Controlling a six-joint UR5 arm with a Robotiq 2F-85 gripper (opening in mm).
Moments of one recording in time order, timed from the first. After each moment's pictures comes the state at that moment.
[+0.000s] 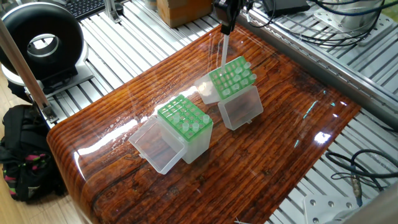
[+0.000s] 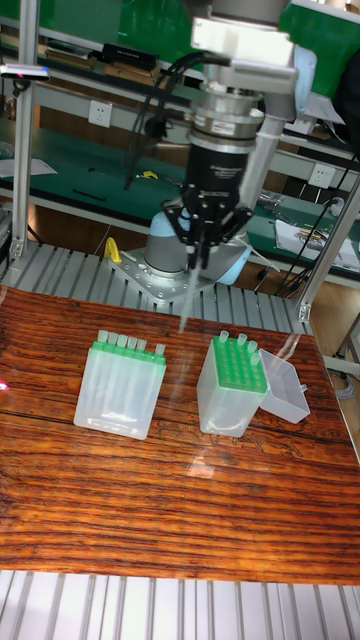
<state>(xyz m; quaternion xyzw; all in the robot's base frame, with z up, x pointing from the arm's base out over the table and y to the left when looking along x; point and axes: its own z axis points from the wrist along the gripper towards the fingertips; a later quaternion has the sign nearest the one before) 0.481 0.019 0.307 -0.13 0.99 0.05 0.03</state>
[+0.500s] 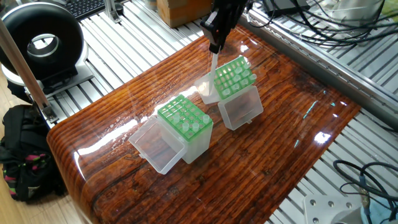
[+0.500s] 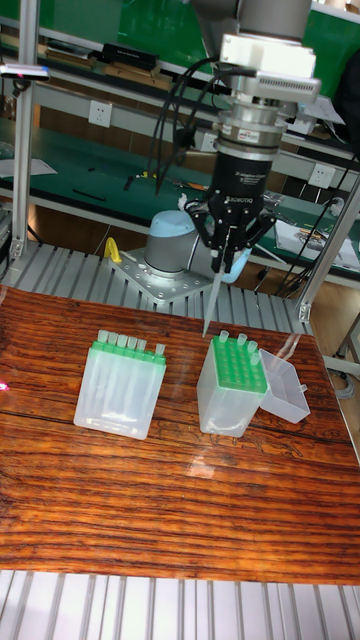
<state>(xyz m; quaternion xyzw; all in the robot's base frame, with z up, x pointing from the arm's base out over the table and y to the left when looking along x) 0.462 0.054 0.299 -0.10 0.99 0.05 0.05</state>
